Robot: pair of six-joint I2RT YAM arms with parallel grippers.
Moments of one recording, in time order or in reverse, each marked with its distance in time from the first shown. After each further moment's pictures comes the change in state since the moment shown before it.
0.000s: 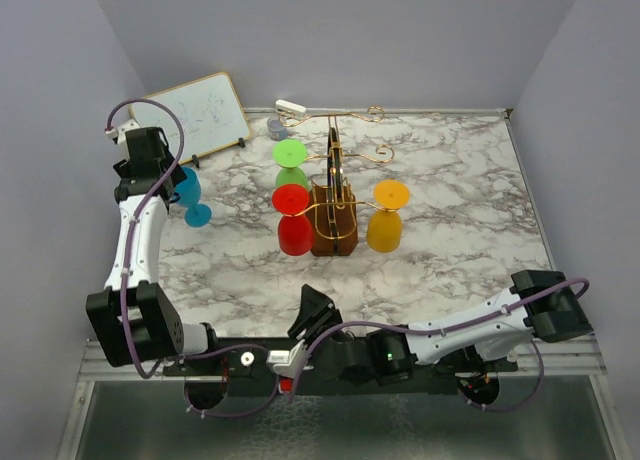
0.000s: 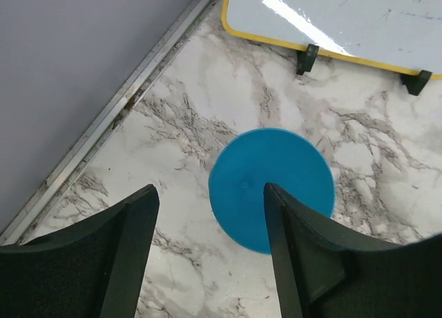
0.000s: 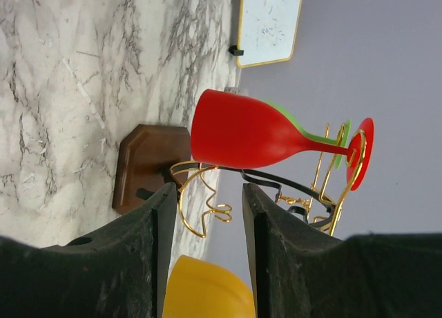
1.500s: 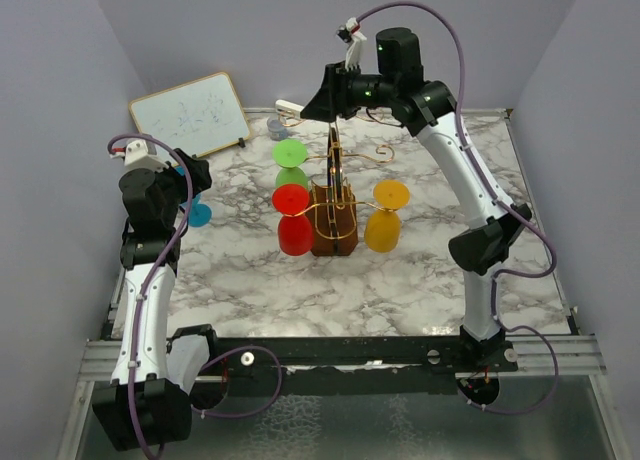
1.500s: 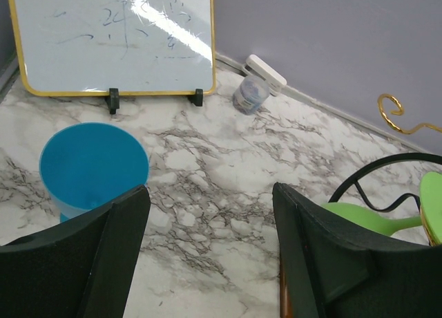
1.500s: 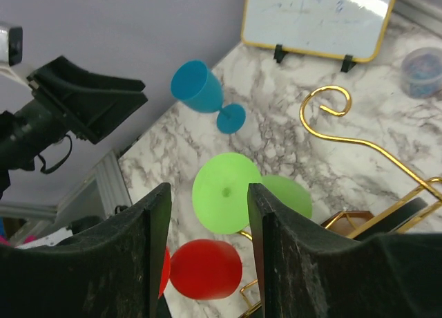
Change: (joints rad) left arm -0.048 -0.481 -0.365 0.412 0.436 -0.080; right arm -1.218 0.567 1.597 -0.842 -1.518 1.411
